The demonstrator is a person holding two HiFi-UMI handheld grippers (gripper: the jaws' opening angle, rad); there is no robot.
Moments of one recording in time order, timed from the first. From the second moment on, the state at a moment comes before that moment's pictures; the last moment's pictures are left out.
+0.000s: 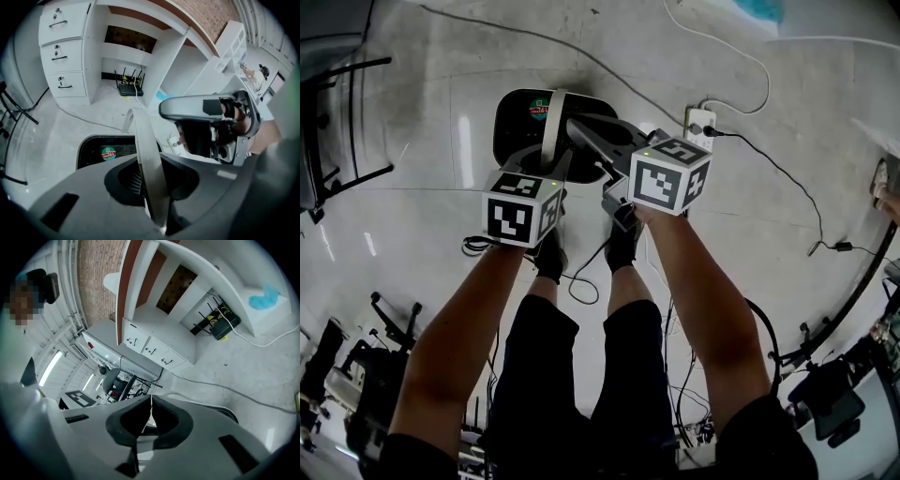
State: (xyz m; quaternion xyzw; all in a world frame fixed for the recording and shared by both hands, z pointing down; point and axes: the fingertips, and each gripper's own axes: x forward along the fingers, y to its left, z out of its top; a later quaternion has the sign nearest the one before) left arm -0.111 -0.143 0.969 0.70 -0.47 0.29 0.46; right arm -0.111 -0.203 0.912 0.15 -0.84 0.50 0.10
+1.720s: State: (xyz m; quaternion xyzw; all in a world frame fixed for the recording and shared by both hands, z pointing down) left arm -0.169 -0.091 0.657 0.64 -0.57 0.25 0.45; right arm -0.039 -0.169 0.589 0.26 -0.89 0.37 0.10
